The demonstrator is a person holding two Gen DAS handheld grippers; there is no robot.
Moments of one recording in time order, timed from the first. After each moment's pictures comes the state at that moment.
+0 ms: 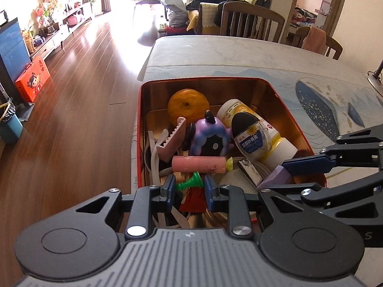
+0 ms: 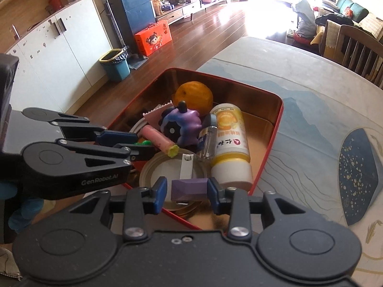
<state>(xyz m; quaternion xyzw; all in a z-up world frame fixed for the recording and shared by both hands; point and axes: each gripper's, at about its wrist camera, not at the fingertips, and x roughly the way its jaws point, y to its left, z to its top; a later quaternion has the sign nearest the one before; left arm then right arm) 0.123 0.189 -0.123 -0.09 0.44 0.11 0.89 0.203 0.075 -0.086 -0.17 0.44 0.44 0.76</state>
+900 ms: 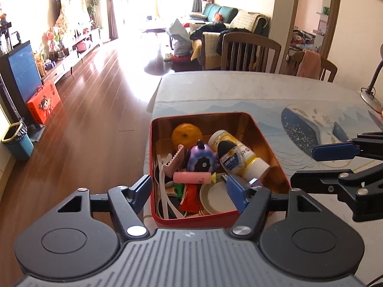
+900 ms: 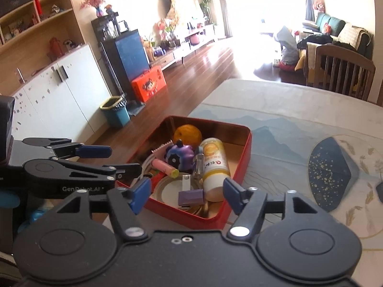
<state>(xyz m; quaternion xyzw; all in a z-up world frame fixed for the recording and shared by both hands) 0.075 0.165 -0.058 -0.07 0.37 0.13 0.92 0.180 0.009 -0.034 -0.08 0.37 0.45 0.81</state>
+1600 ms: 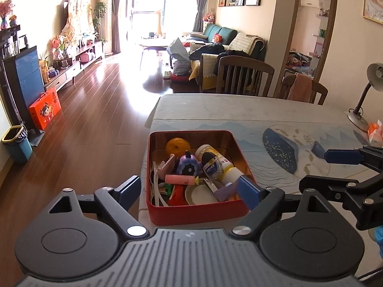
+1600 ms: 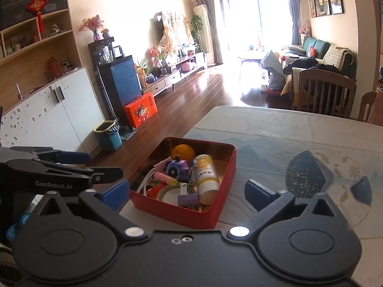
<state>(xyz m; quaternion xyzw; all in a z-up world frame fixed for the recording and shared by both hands) 0.026 0.142 -0.023 -0.09 0.33 0.13 0.93 0.141 -0.030 -0.012 -0.06 0.30 0.42 0.85</state>
